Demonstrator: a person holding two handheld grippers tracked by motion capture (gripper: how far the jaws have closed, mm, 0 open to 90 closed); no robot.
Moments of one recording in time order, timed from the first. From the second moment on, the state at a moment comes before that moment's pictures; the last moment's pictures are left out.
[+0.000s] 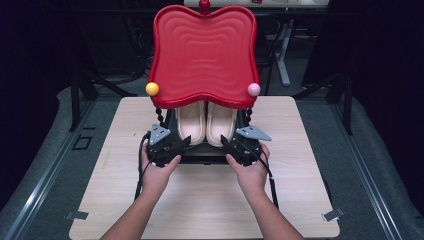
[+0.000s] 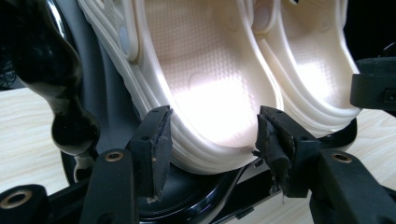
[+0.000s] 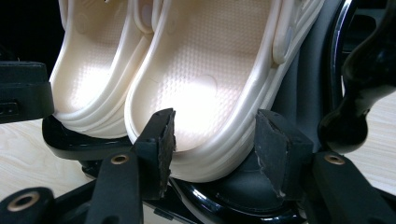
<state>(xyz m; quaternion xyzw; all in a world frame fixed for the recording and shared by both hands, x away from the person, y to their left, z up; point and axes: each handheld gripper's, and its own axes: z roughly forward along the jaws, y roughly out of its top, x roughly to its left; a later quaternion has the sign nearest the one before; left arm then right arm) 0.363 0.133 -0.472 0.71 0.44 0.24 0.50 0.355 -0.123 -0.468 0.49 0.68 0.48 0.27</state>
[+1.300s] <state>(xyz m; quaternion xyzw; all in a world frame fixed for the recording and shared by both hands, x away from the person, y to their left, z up) 0.377 0.134 -0.474 0.72 0.42 0.27 0.48 0.372 -0.121 -0.474 0.48 0.69 0.47 0.29</state>
